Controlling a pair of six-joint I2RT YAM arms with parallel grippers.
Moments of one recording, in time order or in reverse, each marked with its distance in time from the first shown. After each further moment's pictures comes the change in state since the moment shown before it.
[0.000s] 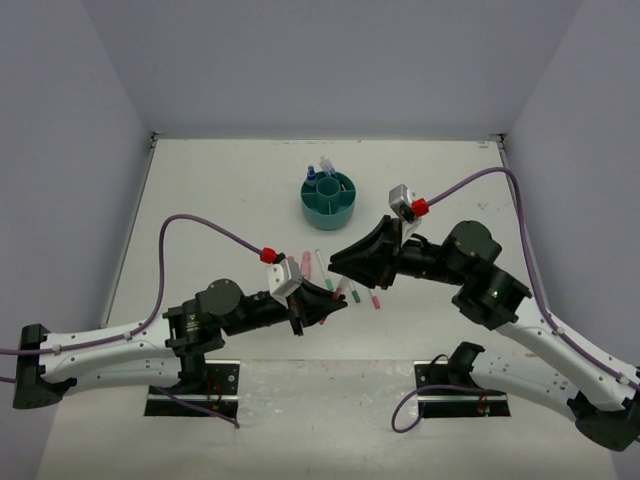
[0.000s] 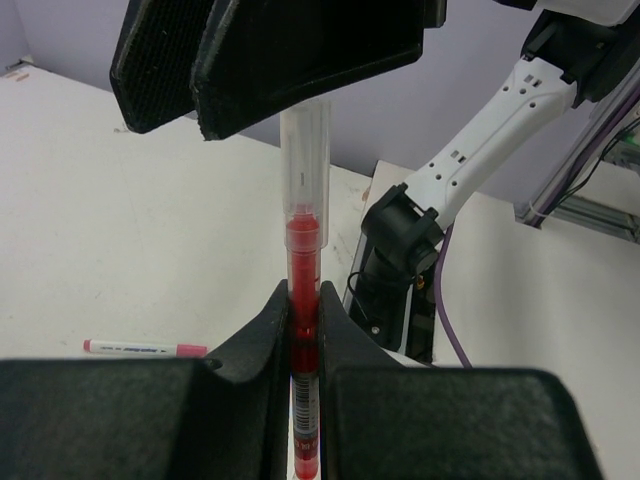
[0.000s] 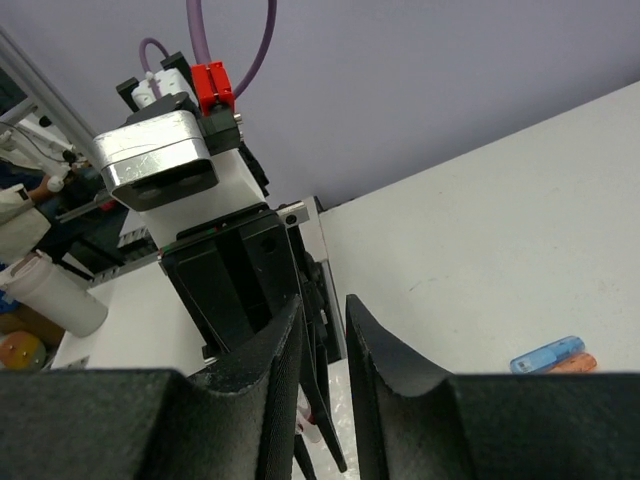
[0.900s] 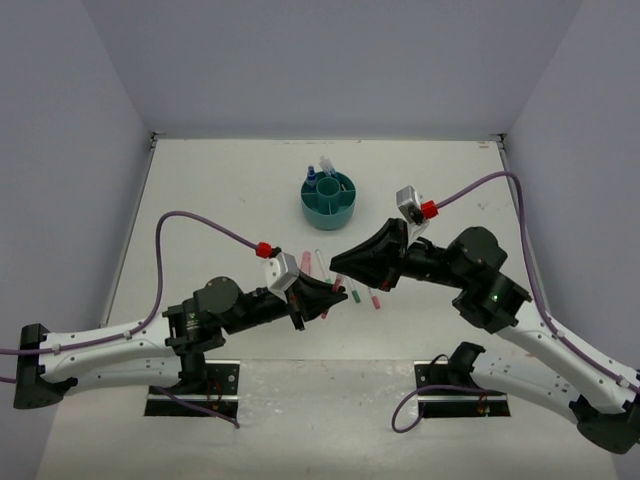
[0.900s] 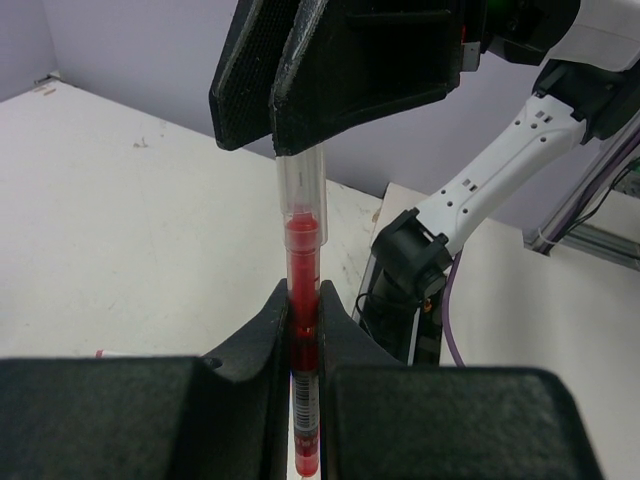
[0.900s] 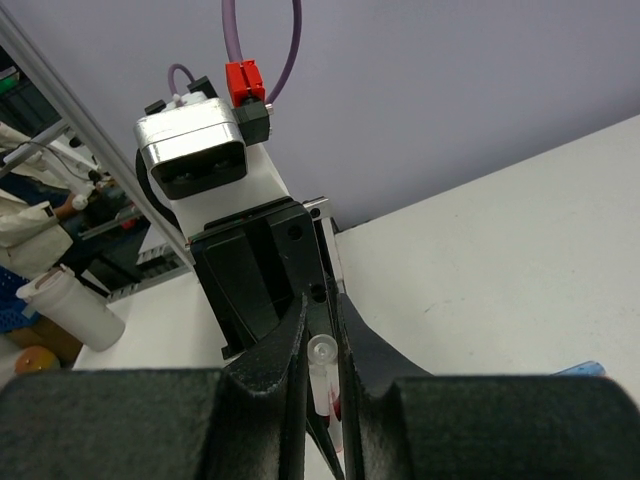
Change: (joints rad) left arm 0.001 0.009 0.021 0.020 -0.041 -0.010; right arm 0.000 -0.029 -0.046 0.096 -0.012 0.056
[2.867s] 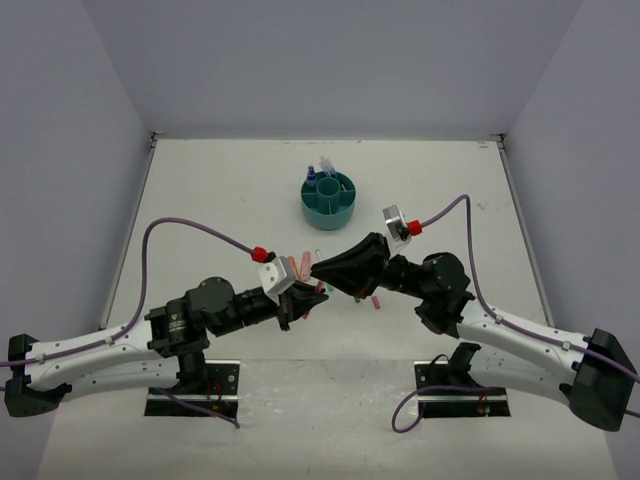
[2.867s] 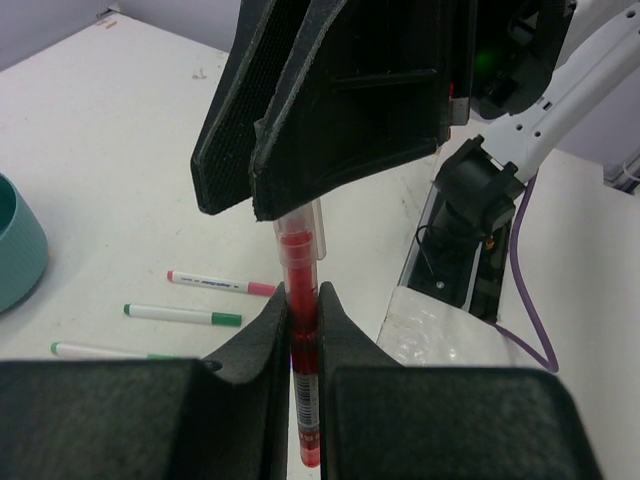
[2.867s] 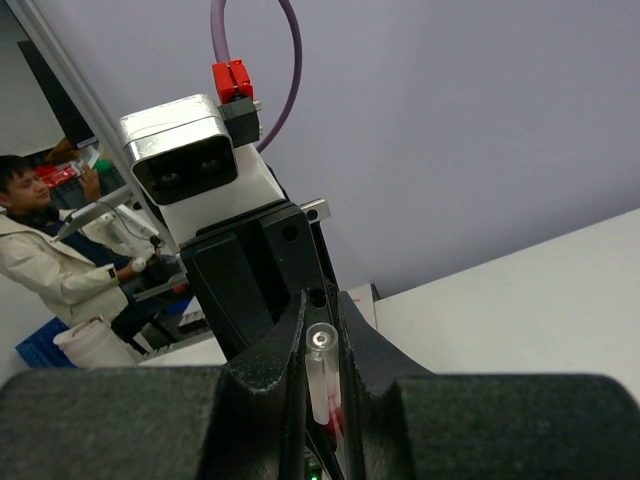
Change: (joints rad) left arm 0.023 -0.103 0.017 -0.253 -0.054 0.084; right arm 0.061 0.178 -0.369 0.786 0.057 0.187
